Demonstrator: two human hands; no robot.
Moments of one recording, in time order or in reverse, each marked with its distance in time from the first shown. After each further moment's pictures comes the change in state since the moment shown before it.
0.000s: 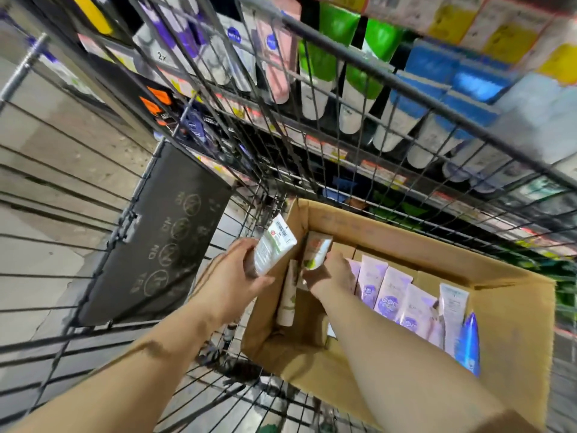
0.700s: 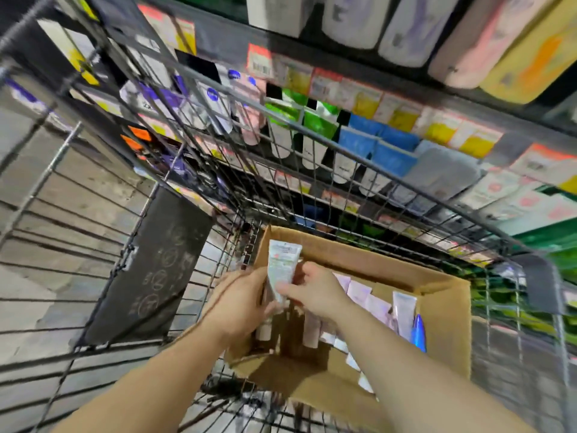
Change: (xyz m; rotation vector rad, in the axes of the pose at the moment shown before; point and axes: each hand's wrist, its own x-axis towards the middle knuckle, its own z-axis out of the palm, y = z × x) left_hand -0.012 0.043 0.005 0.257 -0.057 0.250; right_hand -0.076 -0.014 -0.103 0.266 -0.380 -0.315
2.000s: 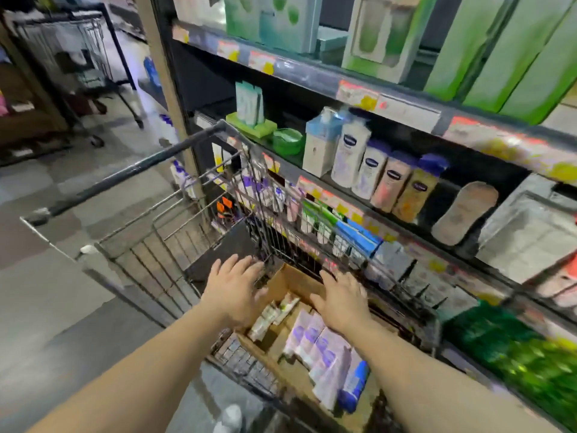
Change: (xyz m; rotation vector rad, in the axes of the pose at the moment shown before) left_hand -0.196 0.144 -0.100 0.244 0.288 -0.297; right_hand -0.230 -0.056 -0.096 -1.012 0.280 -0.403
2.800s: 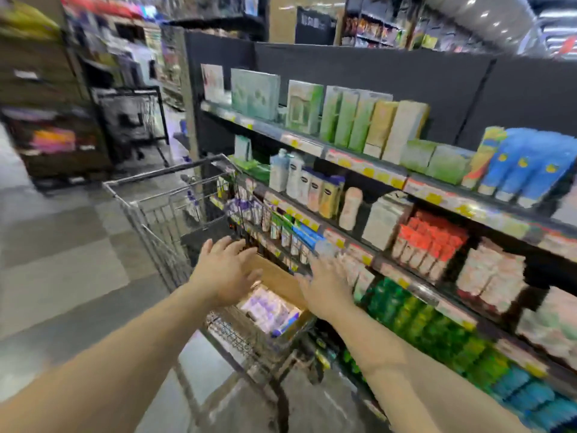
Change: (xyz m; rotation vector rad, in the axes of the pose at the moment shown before) left_hand -0.310 0.245 -0.046 0.089 0.310 -0.063; right_hand -0.329 0.151 -0.080 0.110 0.287 -0.217
